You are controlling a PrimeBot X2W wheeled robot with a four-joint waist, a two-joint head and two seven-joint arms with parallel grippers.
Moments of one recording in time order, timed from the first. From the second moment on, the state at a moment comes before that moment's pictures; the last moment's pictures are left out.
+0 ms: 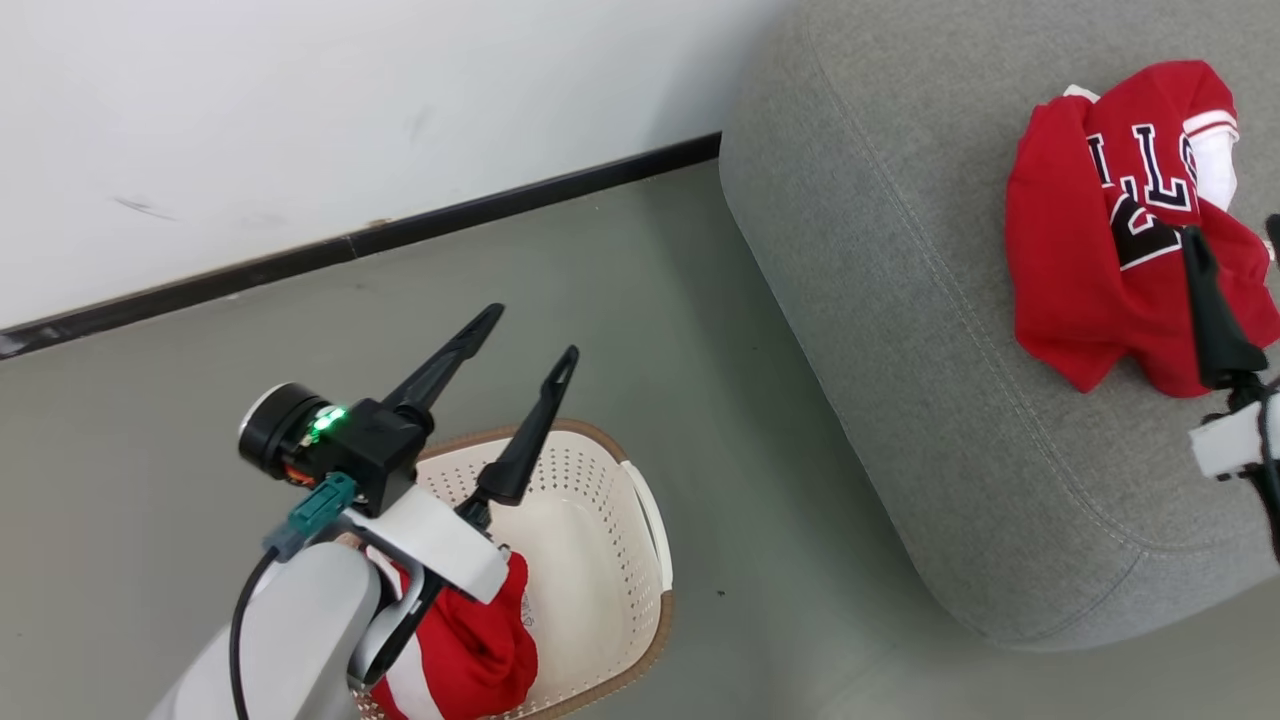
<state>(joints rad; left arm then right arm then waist) -0.50 0.25 -0.60 0.15 -0.44 -0.03 -0.24 -0.36 -0.41 0.03 0.24 0.38 0.12 -0.25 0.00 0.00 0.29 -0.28</state>
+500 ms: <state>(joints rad) -0.34 0.26 -0.39 0.18 -0.45 0.14 -0.25 -0.40 -0.28 0.11 0.22 0.26 0.12 -0.25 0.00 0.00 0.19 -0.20</state>
